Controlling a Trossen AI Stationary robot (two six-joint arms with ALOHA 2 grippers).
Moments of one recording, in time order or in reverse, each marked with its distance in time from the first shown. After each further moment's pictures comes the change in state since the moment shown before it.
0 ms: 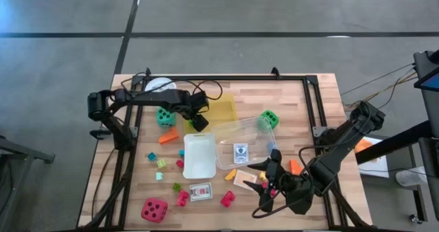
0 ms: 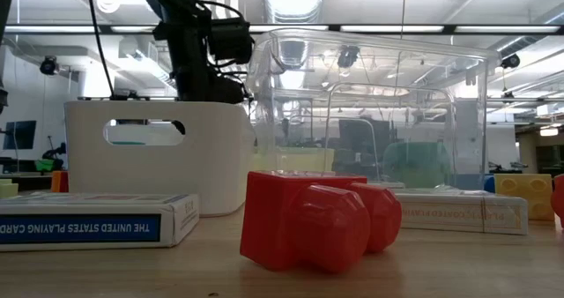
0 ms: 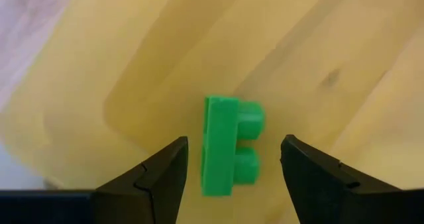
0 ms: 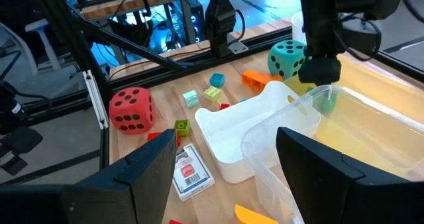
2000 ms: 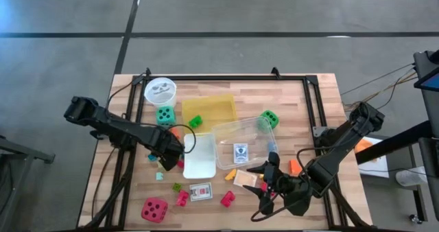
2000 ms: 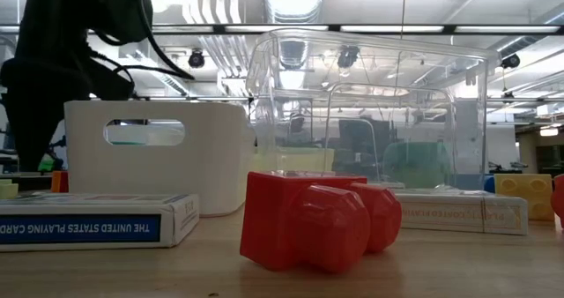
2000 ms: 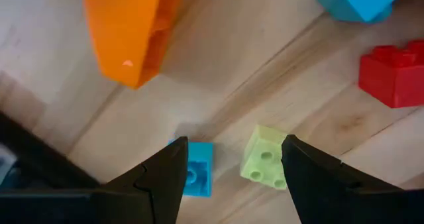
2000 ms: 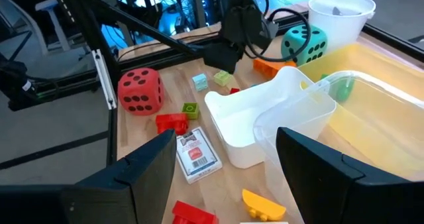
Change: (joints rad) left arm -0.575 -0.236 -0.307 -0.302 0.131 -0.609; right arm 0.000 0.016 -0.007 -0.001 -0.064 -0.009
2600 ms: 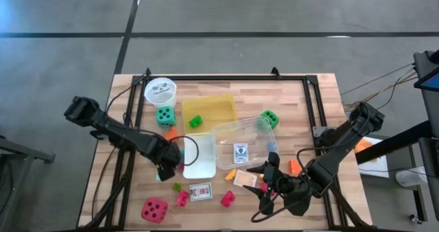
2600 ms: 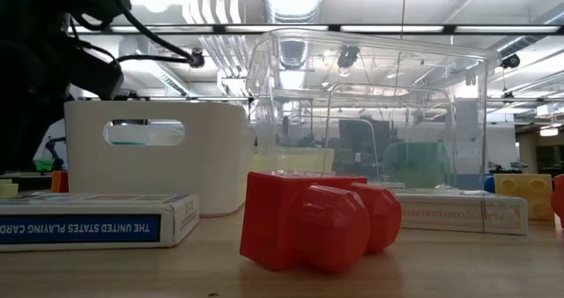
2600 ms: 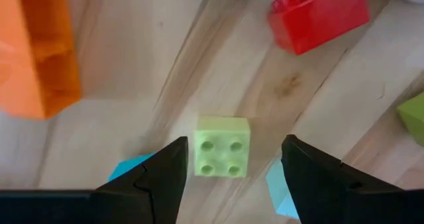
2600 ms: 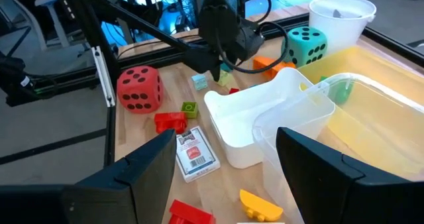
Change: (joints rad) left arm -0.129 0.005 -0.010 0.117 0.015 0.156; right arm 0.000 0.000 0.000 -0.001 -0.001 -0.021
